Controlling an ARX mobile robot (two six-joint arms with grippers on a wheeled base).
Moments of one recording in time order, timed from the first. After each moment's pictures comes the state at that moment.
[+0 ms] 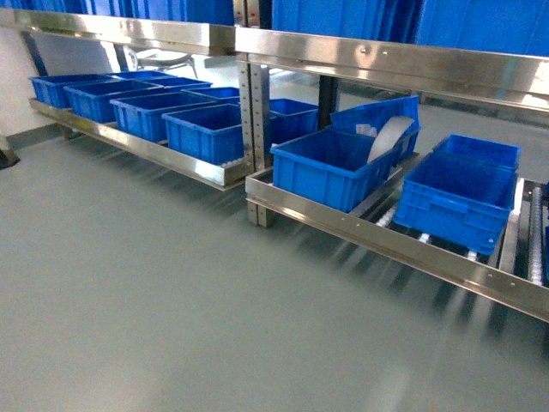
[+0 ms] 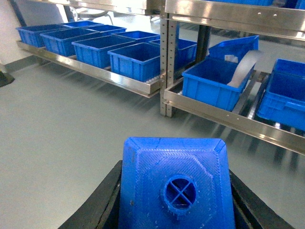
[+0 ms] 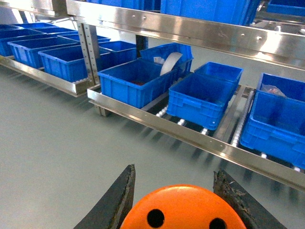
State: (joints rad) left arm -0.04 0.91 0.35 0.40 -0.02 0.05; right arm 0.38 0.36 0.25 -0.12 0.45 0.10
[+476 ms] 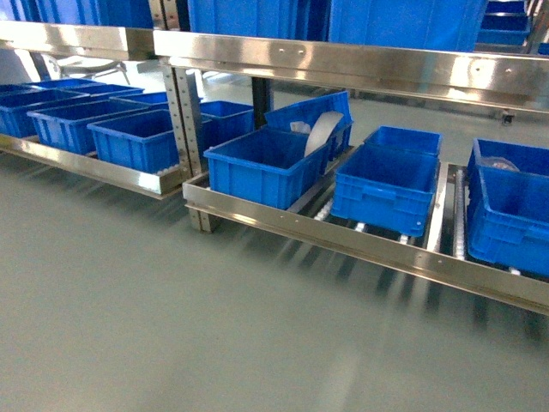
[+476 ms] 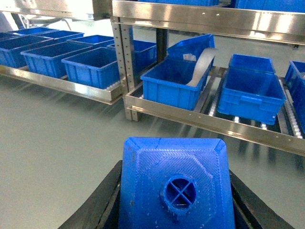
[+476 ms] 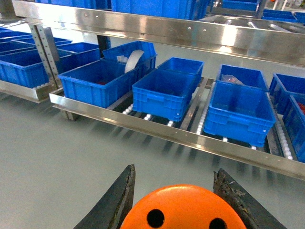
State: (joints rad) left arm -0.04 0.91 0.35 0.40 -0.02 0.05; right arm 0.38 0.36 0.25 -0.12 0.45 0.10
